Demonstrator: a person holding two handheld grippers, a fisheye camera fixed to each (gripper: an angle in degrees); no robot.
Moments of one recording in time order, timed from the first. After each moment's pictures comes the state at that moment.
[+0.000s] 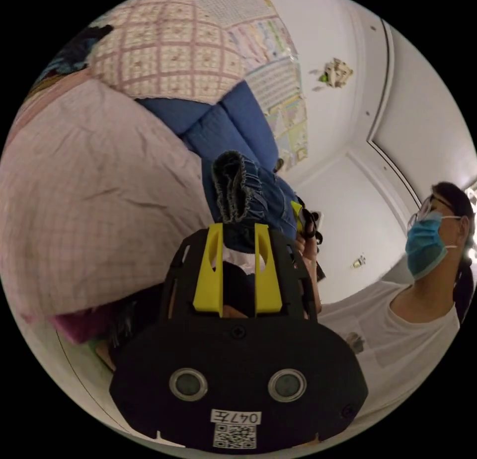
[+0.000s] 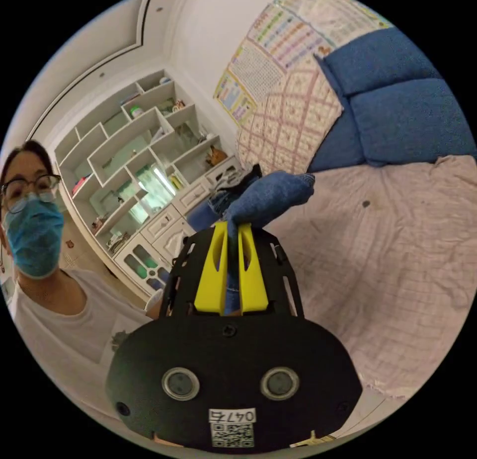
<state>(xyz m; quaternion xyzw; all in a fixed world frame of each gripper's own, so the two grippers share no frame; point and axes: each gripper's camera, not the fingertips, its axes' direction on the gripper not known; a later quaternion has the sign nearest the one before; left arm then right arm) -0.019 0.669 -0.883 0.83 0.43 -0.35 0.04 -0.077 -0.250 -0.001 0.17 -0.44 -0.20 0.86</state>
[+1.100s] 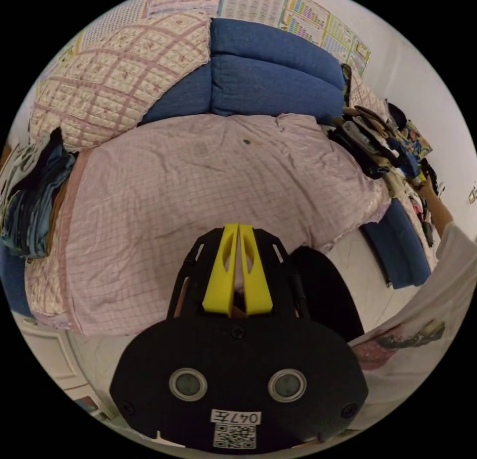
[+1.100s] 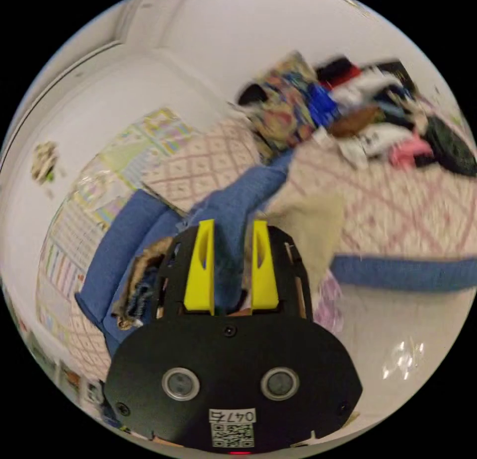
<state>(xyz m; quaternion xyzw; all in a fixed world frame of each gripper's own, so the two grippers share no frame) -0.326 0.135 -1.185 0.65 0.36 -0.56 0.37 0.767 0.113 -0.211 0.39 0.00 0.44 0.81</state>
